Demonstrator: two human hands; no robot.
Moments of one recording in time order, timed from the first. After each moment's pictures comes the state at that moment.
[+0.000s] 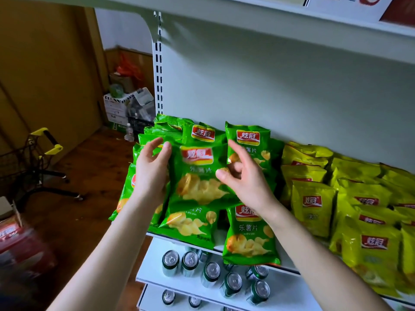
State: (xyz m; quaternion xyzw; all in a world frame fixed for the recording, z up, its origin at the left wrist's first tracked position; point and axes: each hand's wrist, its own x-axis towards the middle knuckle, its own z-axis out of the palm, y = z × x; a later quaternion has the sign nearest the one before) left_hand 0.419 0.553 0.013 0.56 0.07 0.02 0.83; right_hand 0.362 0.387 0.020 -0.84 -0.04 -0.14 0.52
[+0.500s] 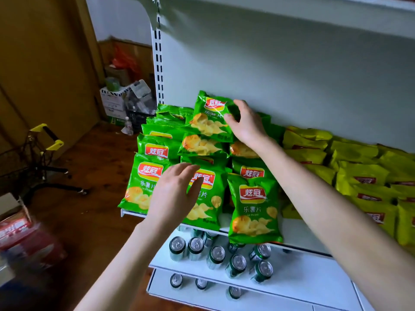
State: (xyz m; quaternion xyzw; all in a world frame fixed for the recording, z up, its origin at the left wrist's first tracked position) left_hand 0.373 0.564 -0.029 0.88 -0.28 0.21 0.32; right_hand 0.449 0.372 0.051 -0.94 0.08 -0.19 0.27
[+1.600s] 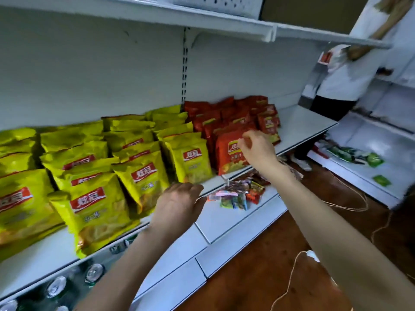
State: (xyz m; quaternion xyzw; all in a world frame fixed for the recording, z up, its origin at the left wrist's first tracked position) left_hand 0.110 0.124 -0.027 0.72 -0.64 0.14 0.22; right_hand -0.008 -0.086 0.022 -0.86 0.42 -0.29 0.07
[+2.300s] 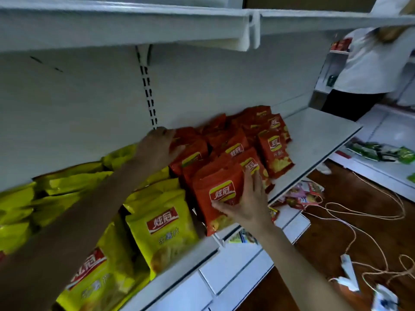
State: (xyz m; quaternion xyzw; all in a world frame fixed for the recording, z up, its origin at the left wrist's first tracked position) left_hand 0.251 -0.146 0.024 0.76 -0.62 0.12 0.15; right_hand 0.002 -0.177 -0.059 -0.81 0.49 -0.23 0.23
